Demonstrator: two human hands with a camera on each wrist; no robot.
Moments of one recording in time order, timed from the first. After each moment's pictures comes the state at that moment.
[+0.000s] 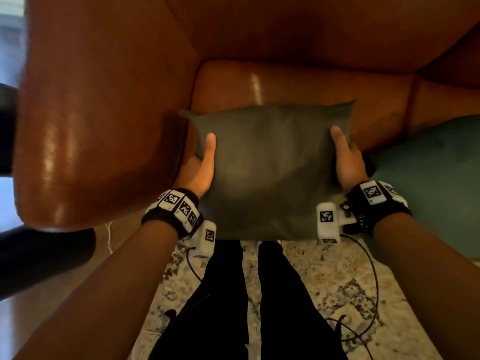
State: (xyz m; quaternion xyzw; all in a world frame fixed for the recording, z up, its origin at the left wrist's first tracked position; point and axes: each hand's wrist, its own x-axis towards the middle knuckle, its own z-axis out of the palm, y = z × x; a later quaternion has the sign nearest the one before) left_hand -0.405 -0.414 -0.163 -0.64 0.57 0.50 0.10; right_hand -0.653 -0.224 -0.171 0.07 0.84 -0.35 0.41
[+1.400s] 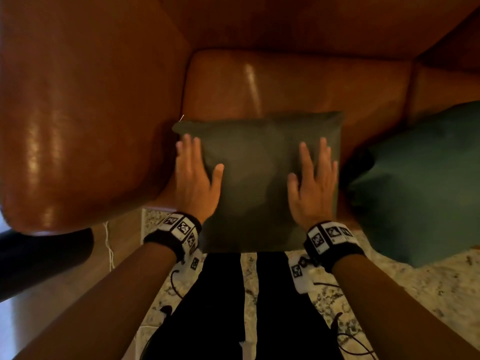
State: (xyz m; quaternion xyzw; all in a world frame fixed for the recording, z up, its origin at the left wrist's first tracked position) left_hand -0.370 -0.373 -0.199 -0.48 0.83 0.29 0.02; right_hand -0.547 -0.193 -0.193 -0.33 0.91 -0.17 0.19
